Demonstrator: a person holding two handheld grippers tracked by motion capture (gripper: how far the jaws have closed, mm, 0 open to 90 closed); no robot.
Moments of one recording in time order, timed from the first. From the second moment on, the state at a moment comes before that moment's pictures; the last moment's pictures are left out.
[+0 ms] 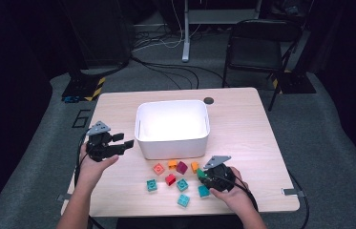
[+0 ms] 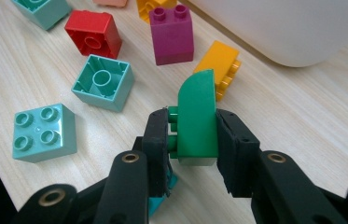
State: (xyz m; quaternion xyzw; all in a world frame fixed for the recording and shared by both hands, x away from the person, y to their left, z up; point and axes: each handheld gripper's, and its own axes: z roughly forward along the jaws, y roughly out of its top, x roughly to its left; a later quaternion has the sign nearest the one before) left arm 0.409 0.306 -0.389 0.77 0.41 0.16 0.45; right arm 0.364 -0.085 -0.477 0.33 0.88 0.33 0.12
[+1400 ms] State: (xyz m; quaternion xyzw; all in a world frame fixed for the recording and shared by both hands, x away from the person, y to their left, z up) left arm 0.405 0.327 -0.389 0.76 0.44 0.18 0.45; right arm 0.394 -0.091 -0.336 0.33 0.86 0.37 0.14
